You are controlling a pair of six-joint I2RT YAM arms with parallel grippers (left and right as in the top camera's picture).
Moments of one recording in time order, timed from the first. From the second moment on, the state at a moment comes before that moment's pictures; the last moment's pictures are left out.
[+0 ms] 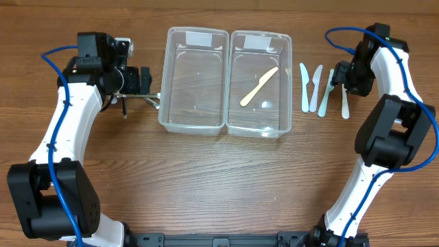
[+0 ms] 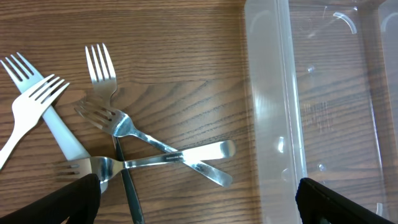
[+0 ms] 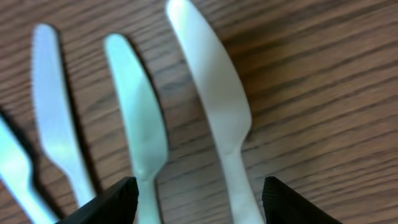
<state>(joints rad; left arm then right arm) 0.06 1.71 1.29 -0.61 0.21 0.06 -0.27 2.31 1.93 -1.07 -0.01 0.10</state>
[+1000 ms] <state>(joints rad) 0.06 1.71 1.29 -0.61 0.21 0.06 -0.33 2.29 1.78 -1.01 0.04 0.09</state>
